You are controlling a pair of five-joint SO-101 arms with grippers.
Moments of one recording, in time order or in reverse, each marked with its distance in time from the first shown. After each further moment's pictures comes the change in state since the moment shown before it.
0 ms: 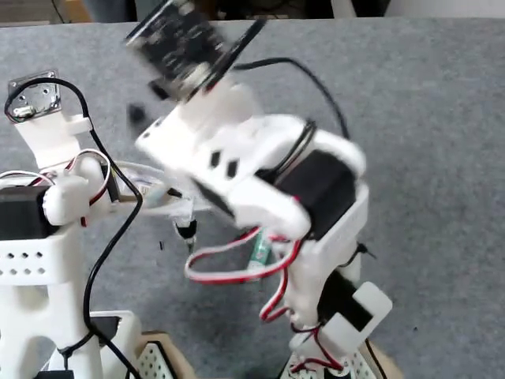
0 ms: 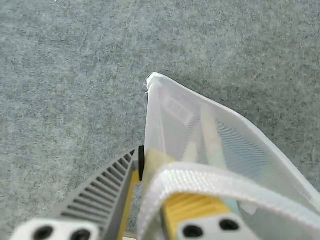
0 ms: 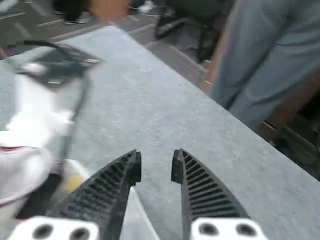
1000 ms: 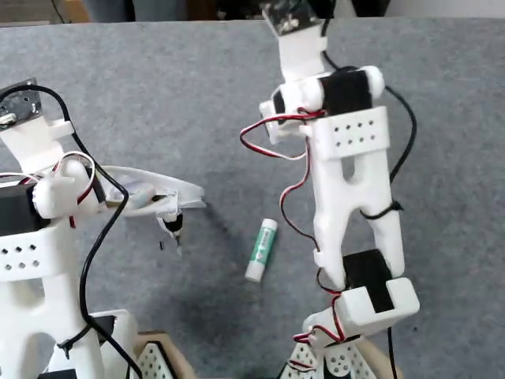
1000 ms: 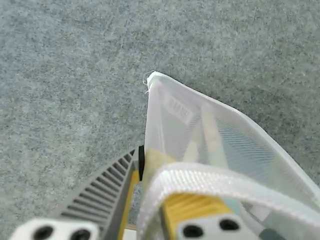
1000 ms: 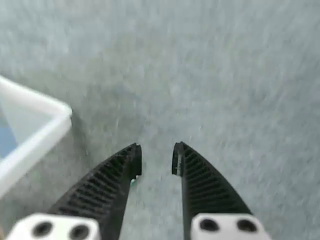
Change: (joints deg) left arm -5.2 0.0 3.6 -0.1 -0.5; right arm 28.0 0.1 39.6 3.1 -0.4
